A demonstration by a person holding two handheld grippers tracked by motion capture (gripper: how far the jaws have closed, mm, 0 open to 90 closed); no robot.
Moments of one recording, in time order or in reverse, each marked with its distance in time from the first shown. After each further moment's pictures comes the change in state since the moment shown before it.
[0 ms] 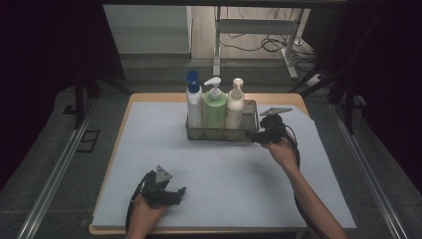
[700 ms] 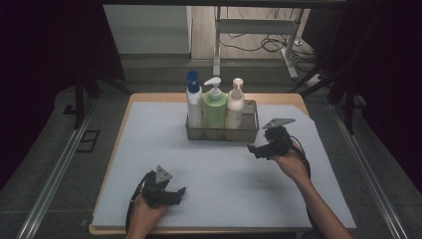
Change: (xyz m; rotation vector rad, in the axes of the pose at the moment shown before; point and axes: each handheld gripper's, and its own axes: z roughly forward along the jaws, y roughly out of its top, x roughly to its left) left arm 0.000 0.000 0.000 -0.001 0.000 0.000; right arm 0.017 -0.024 -0.027 0.046 0.019 -0.117
